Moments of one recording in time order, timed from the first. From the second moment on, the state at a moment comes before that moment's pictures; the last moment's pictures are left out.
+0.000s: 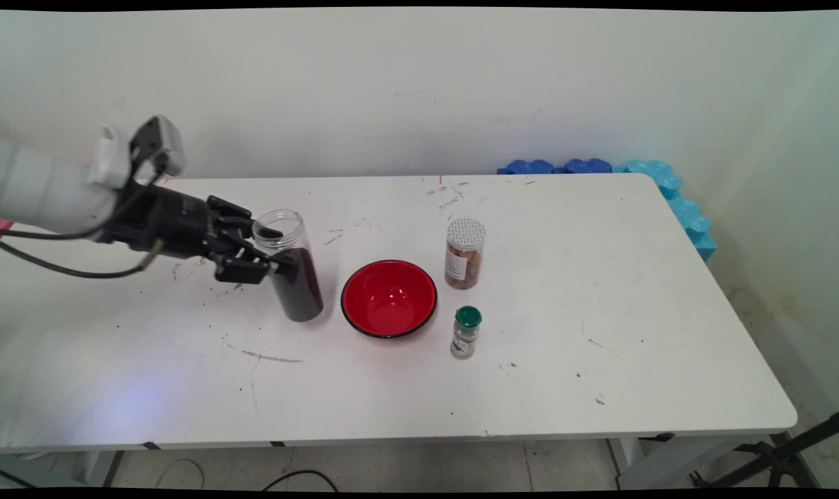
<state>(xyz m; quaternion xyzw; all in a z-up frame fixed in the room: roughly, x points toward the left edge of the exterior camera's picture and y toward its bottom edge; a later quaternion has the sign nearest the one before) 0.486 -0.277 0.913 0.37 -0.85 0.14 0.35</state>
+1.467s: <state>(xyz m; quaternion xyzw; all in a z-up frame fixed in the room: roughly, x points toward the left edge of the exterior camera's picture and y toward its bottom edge) 0.391 -0.290 0.955 0.33 -0.86 -0.04 0.39</state>
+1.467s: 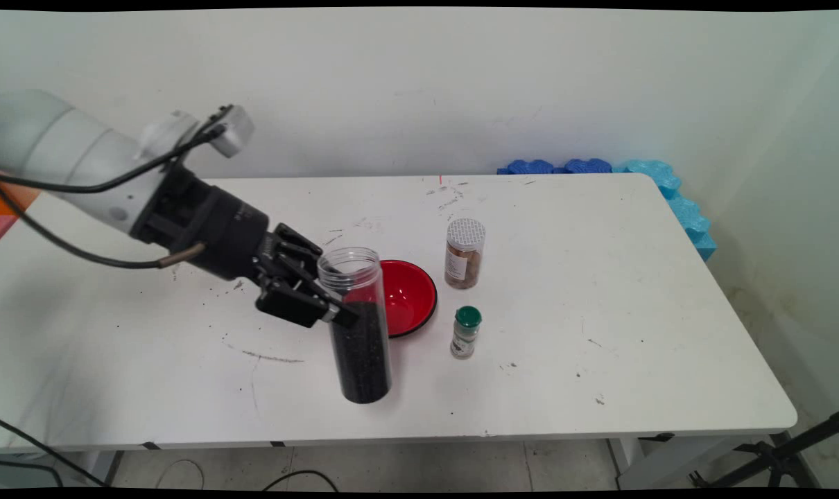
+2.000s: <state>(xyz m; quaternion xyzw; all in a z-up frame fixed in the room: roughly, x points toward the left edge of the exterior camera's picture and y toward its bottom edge) 0.386 -0.318 0.938 0.36 -0.85 -0.09 0.36</state>
